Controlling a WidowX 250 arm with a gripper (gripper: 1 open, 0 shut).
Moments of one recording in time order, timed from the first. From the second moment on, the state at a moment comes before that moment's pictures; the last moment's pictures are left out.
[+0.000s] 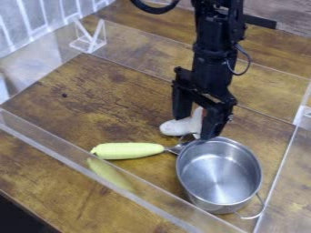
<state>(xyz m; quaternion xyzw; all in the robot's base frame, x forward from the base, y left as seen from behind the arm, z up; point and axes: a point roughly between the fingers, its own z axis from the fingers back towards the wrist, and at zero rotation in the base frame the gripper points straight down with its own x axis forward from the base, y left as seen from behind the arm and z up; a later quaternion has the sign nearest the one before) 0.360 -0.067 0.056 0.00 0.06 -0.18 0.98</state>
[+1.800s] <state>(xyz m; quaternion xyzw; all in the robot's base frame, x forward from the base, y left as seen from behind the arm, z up) 0.383 -0.049 0.046 -0.03 0.07 -0.15 0.99</state>
